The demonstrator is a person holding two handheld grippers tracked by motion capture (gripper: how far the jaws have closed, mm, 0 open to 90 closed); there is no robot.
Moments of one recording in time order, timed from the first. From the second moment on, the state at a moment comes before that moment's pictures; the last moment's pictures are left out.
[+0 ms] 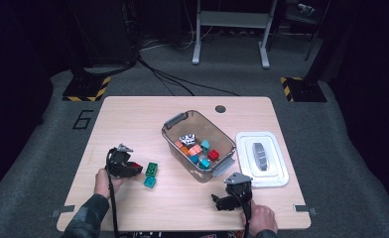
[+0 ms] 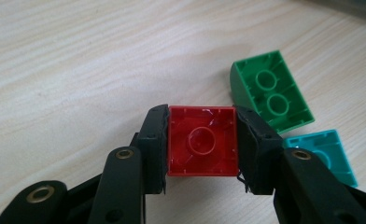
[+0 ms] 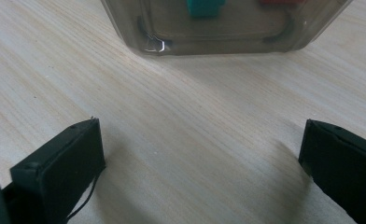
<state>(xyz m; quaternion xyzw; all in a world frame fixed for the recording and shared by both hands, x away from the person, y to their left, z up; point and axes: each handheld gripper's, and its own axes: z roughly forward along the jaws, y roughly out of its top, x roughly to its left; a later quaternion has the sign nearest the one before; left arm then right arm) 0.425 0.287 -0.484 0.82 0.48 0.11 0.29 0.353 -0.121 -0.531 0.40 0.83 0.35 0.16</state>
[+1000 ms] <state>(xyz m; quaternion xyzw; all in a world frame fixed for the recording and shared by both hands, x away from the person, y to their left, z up) 0.448 0.271 -0.402 0.82 0.44 0.14 0.33 0.353 -0.121 -0.531 0.40 0.83 0.35 0.16</state>
